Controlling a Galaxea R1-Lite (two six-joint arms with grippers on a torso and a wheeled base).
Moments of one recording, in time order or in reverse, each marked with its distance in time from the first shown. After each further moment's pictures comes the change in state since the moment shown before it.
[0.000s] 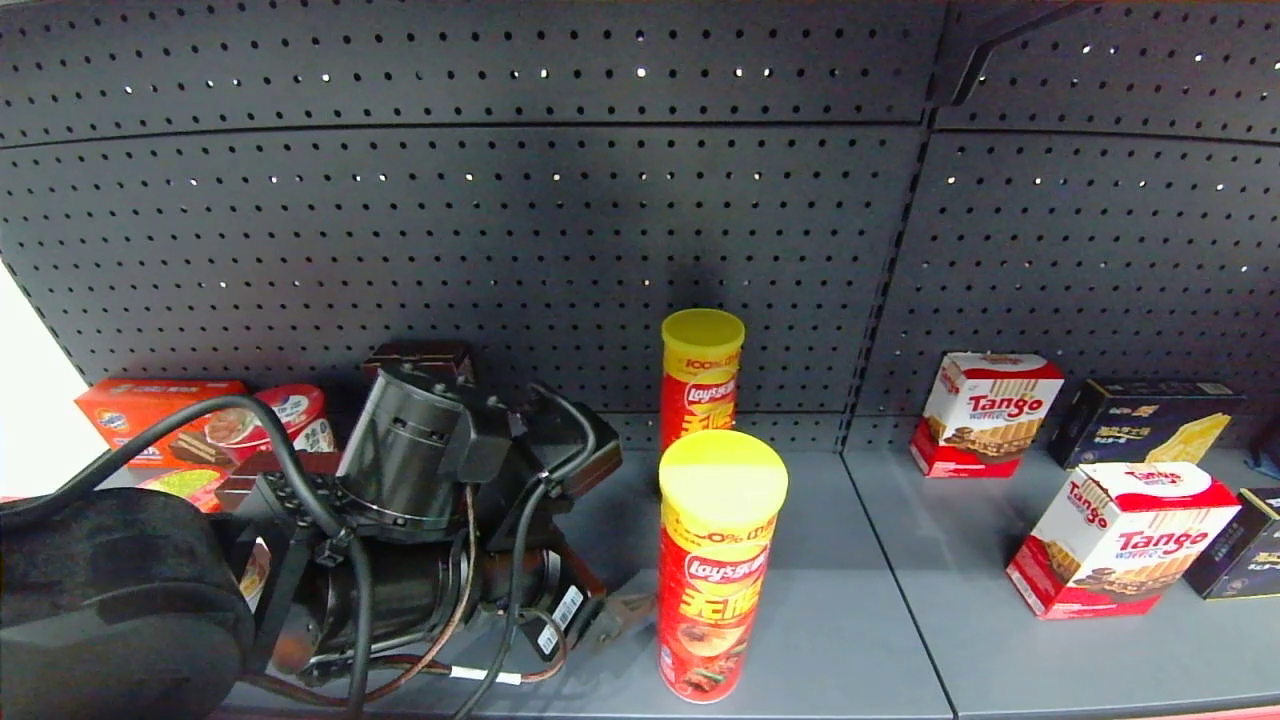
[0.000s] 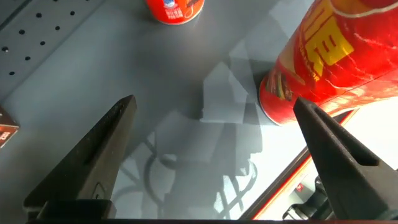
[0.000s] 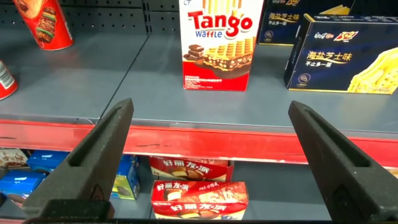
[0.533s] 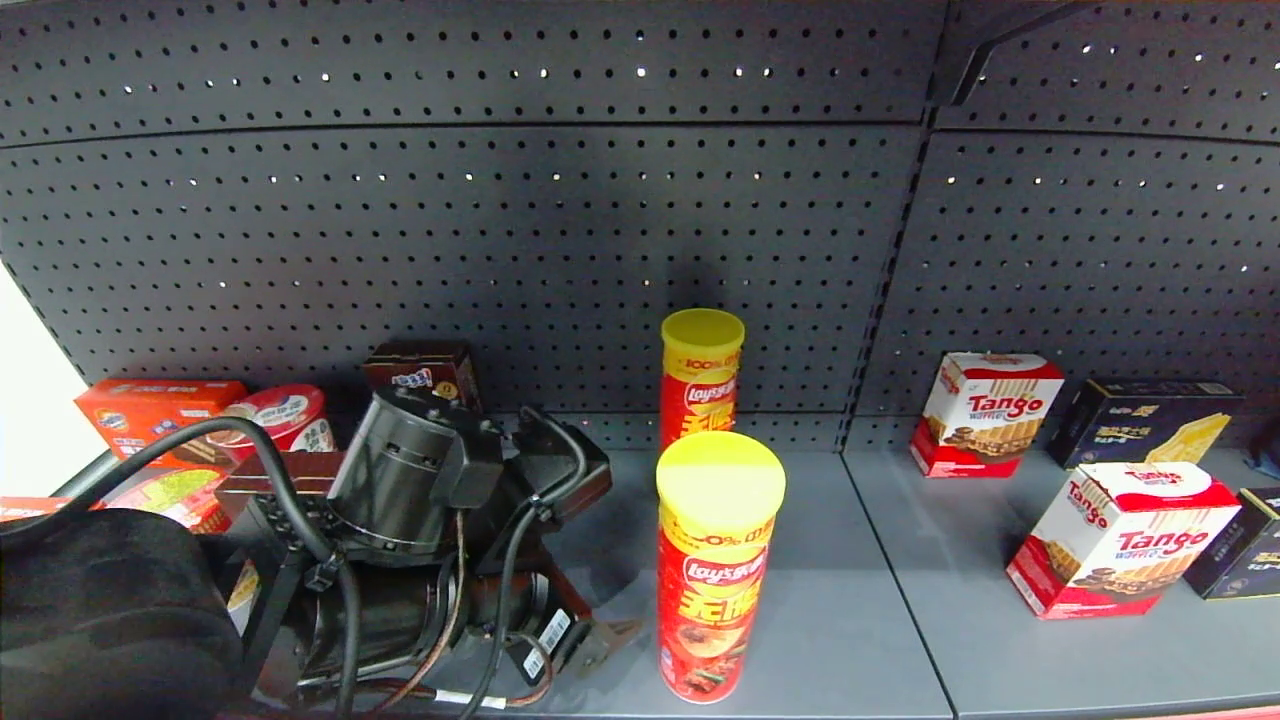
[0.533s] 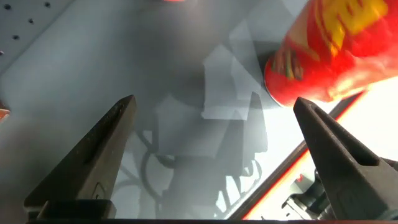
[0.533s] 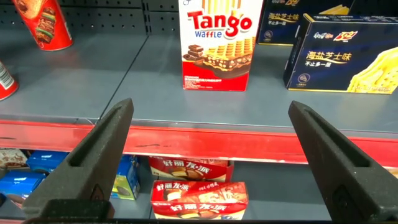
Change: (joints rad) left arm 0.003 -0.012 0.048 0.000 0.001 0.001; right arm 0.000 0.000 0.000 0.000 0.000 0.000
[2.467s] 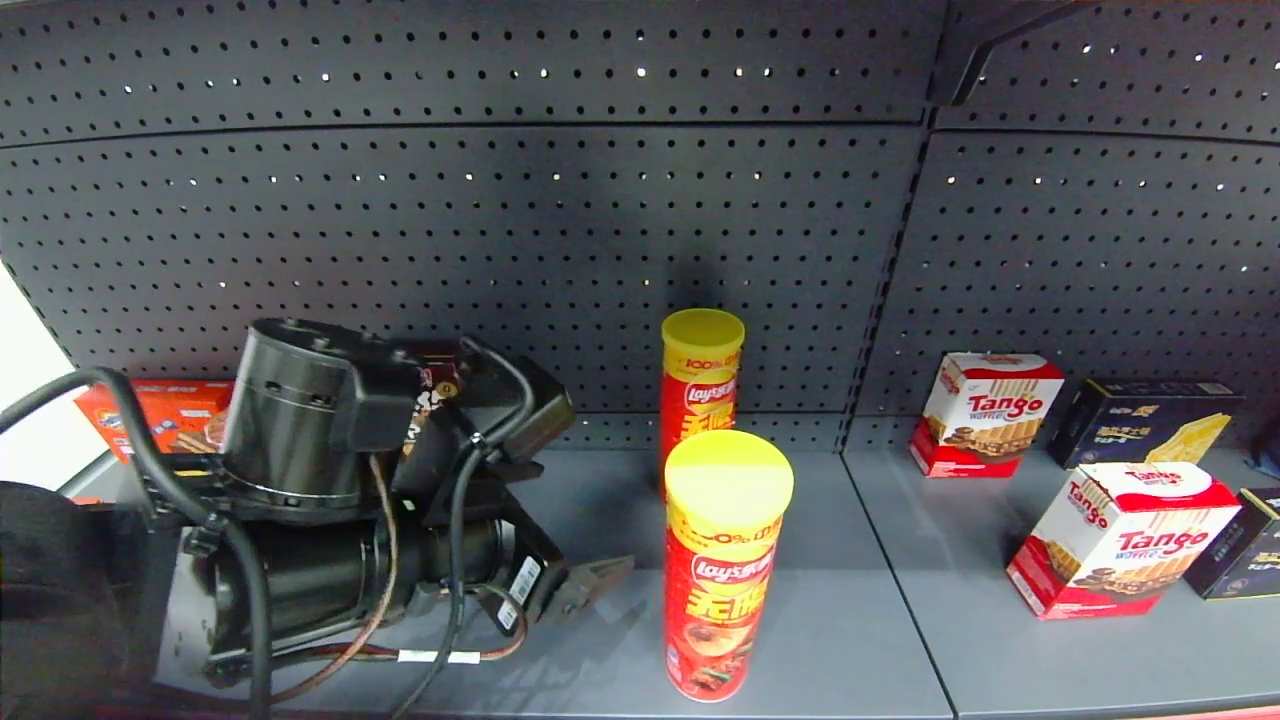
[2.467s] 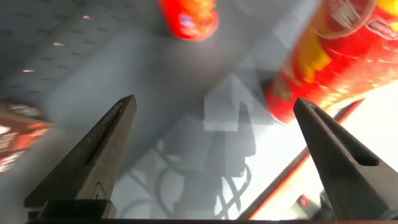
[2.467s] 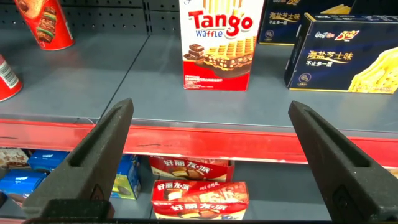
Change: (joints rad) left arm 0.031 -0.108 -0.040 -0.003 0.010 0.006; right arm 0.000 0.000 0.000 0.000 0.005 0.001
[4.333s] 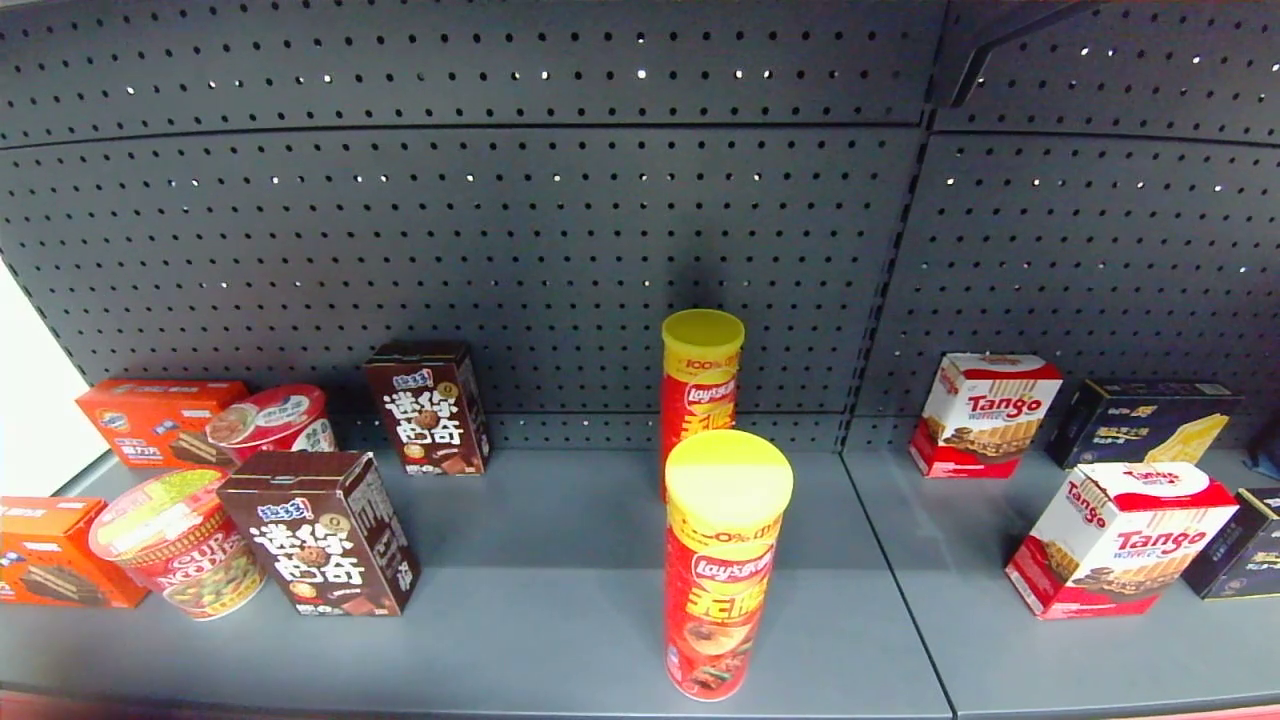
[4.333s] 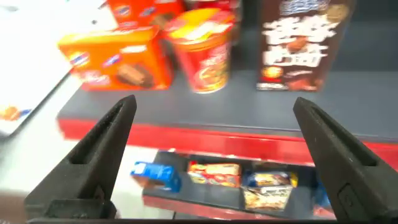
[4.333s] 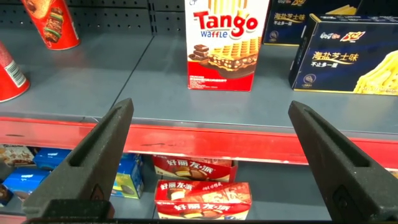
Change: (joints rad) left arm 0.539 -1.265 0.621 0.224 0.346 -0.075; right arm 0.000 0.000 0.000 0.000 0.015 0.003
